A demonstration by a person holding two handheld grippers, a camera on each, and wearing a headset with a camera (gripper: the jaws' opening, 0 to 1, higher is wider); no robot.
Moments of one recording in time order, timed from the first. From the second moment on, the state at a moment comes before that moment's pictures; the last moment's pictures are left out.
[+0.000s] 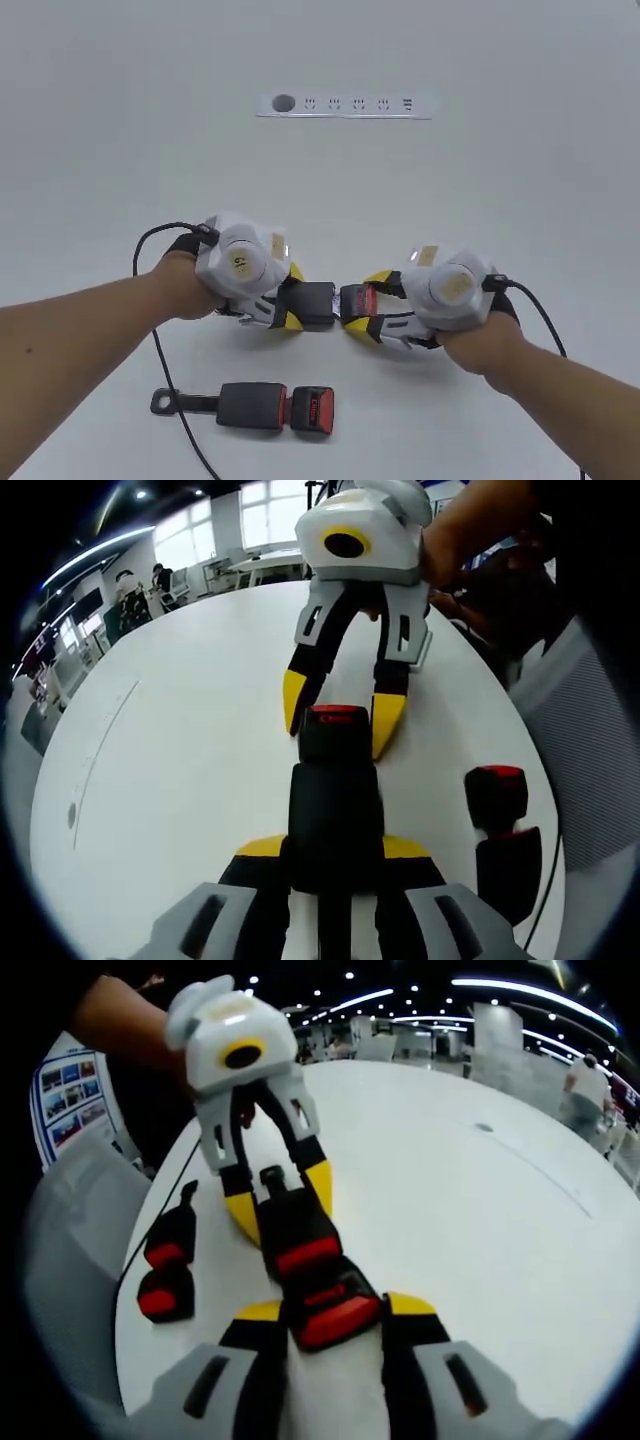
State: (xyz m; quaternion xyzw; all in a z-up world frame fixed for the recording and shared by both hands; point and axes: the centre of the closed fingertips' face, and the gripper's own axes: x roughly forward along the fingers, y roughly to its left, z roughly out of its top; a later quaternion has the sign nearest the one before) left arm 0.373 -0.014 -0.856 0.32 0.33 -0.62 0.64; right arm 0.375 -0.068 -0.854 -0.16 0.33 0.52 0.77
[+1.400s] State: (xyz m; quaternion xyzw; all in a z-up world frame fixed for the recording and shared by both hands) left arm 0.369 -0.011 -0.854 0.31 0.33 -0.62 0.64; right arm 0.374 -0.126 -0.853 -0.18 0.33 0.54 0.76
